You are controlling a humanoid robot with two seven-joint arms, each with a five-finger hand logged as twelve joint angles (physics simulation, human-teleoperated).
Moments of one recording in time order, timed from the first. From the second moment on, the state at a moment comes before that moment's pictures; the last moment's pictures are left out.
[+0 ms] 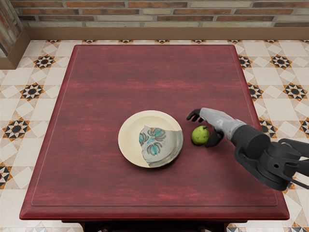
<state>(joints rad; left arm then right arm) -0.01 0.00 -0.17 -0.17 -0.02 -0.07 -0.09 0.78 -0.64 0.26 1.75 -1.36 -0.20 -0.61</state>
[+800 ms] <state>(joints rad) 0.00 0.00 -0.17 -0.17 -0.02 -0.07 -0.09 0.78 -0.64 0.26 1.75 -1.36 -0.18 -0.61</state>
